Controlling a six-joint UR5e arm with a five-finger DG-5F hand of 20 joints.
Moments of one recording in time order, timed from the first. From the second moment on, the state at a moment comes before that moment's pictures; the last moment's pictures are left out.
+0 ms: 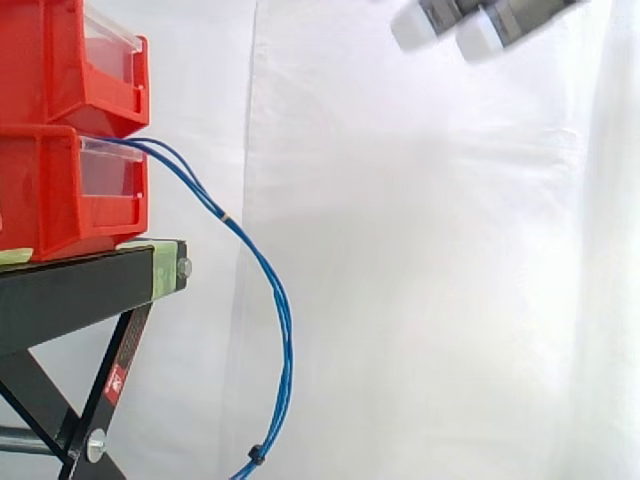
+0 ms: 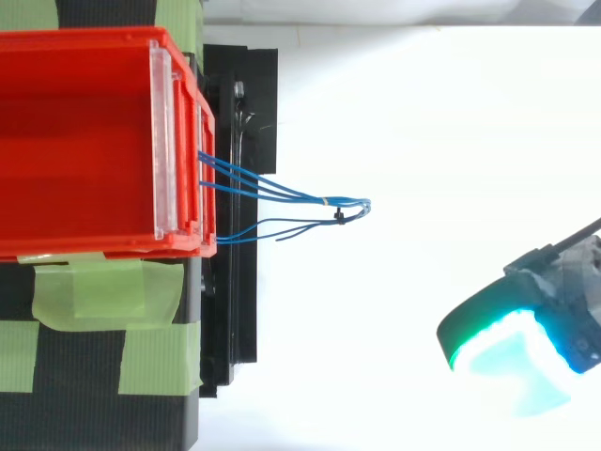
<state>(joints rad) 0.31 -1.58 -1.61 -3.35 -1.34 -0.24</state>
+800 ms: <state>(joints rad) 0.31 -1.58 -2.17 -2.79 -0.96 -0.14</state>
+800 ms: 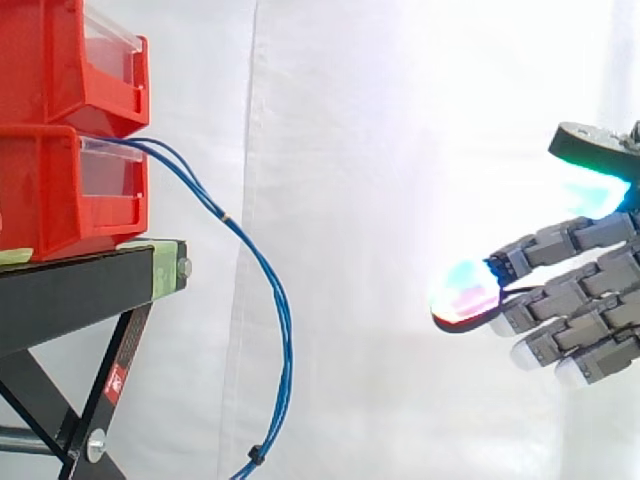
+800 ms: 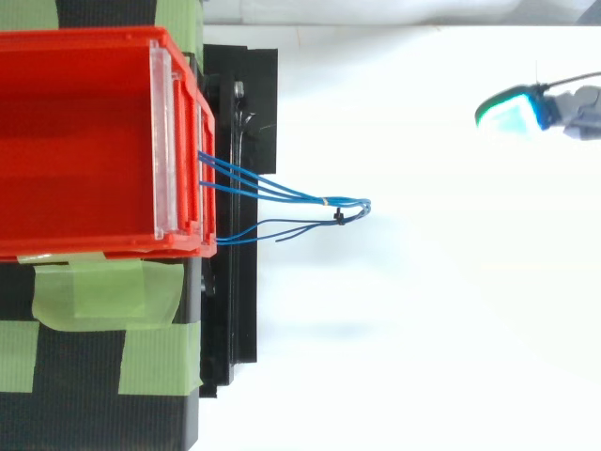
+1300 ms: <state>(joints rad) 0.35 -1.66 -2.24 -2.39 -0.63 -0.12</state>
